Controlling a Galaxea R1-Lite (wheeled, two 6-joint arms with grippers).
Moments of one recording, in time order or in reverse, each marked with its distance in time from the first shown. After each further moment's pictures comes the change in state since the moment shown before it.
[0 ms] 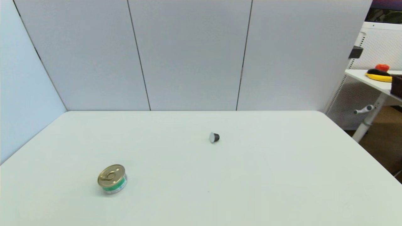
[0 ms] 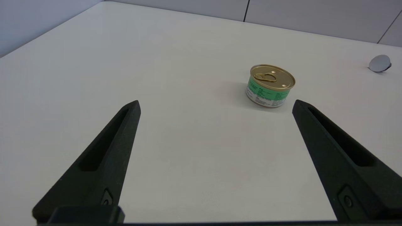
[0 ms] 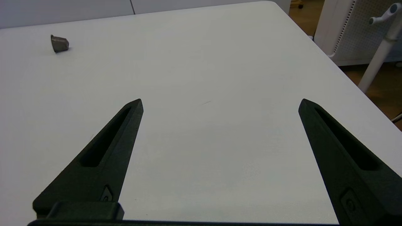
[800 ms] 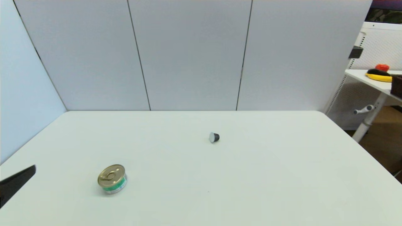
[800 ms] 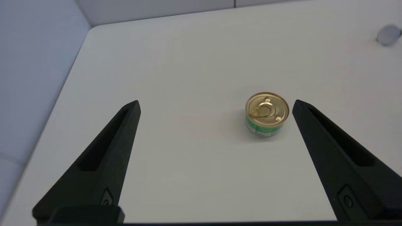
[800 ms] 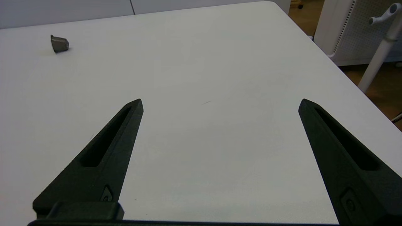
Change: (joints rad) left arm 0.014 0.759 -0.634 0.158 -0.126 0.298; right arm 0.000 0.000 0.000 0.000 0.000 0.000
